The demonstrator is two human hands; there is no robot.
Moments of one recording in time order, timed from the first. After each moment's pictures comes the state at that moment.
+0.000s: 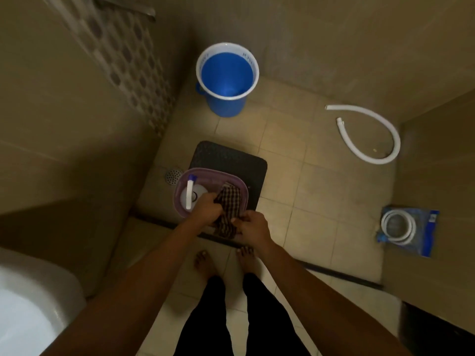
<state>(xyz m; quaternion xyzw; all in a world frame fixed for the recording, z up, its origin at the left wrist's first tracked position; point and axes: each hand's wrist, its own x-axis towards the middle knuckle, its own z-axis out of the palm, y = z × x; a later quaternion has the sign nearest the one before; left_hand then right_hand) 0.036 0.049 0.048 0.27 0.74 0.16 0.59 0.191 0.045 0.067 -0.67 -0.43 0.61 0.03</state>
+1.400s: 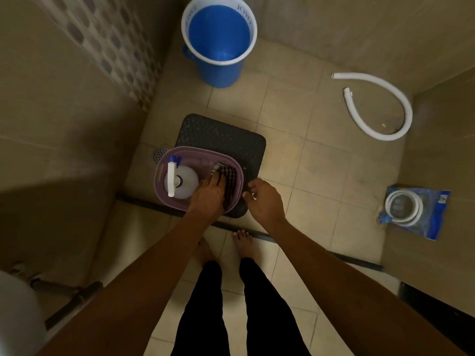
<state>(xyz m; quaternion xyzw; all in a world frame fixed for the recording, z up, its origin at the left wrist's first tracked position) 0.066 0.047 -0.032 0.64 0.69 -0.09 0.32 0.221 0.084 0.007 -0.63 -0.66 0.41 -0.02</state>
